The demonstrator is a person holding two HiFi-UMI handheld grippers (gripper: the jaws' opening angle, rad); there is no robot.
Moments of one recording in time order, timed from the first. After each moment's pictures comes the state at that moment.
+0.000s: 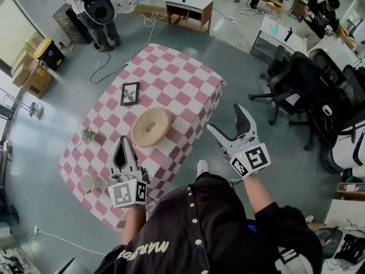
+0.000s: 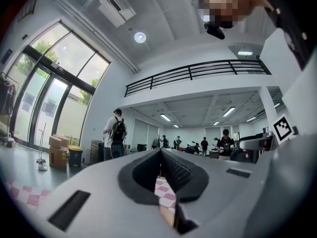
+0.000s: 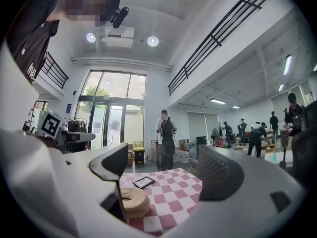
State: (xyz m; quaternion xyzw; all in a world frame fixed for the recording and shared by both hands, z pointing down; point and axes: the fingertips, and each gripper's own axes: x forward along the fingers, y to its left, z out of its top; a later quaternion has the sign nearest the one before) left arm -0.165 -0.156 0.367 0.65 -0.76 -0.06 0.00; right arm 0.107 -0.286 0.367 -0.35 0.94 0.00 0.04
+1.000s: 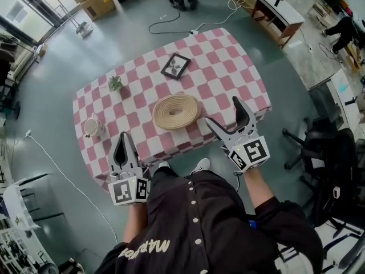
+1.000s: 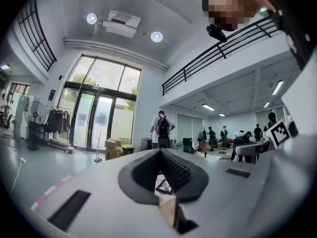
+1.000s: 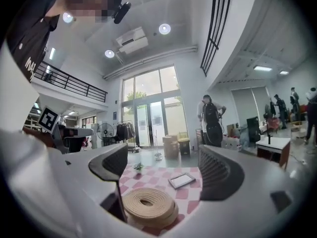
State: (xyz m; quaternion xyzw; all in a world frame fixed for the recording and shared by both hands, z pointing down) left arm -0.178 -0.095 0.387 0.41 -0.91 -0.03 0.03; right arm -0.035 -0.351 0.416 -0.06 1.00 -0.06 0.00
